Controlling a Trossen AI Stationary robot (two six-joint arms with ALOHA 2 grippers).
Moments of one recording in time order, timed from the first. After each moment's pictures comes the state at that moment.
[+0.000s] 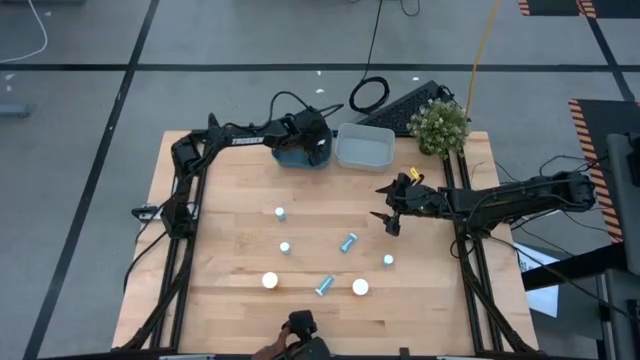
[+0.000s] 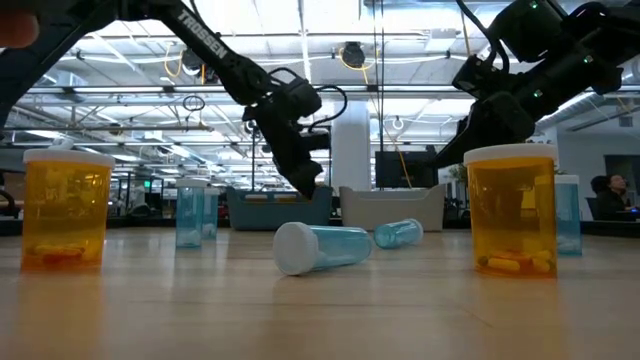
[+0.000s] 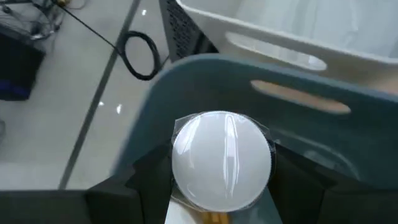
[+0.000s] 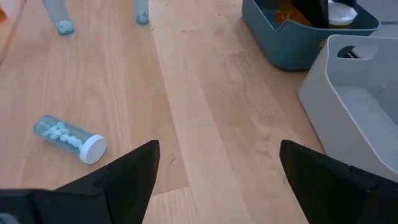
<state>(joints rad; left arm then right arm) 0.56 2.06 1.47 -0.27 -0.16 0.39 -0.07 1.05 0.34 0.13 0.23 0.01</state>
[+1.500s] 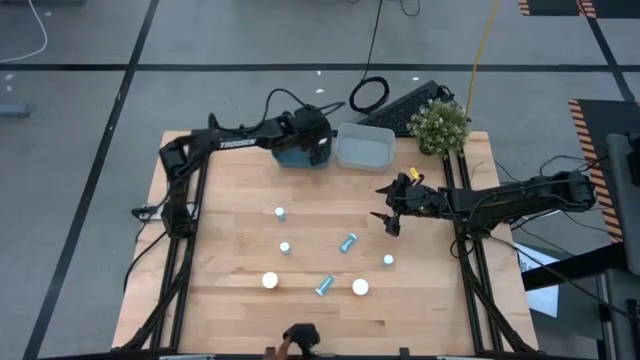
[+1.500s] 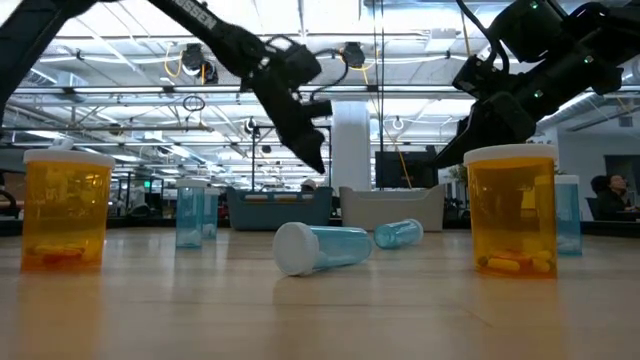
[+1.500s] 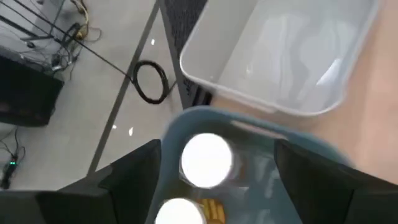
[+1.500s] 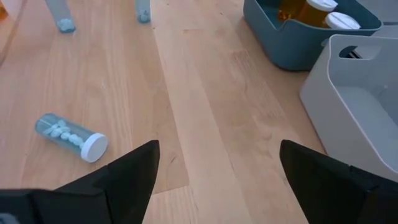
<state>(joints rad) 0.50 1.93 1.48 -0.32 -0.19 0.41 -0.06 1.05 0.34 0.13 0.23 0.01</state>
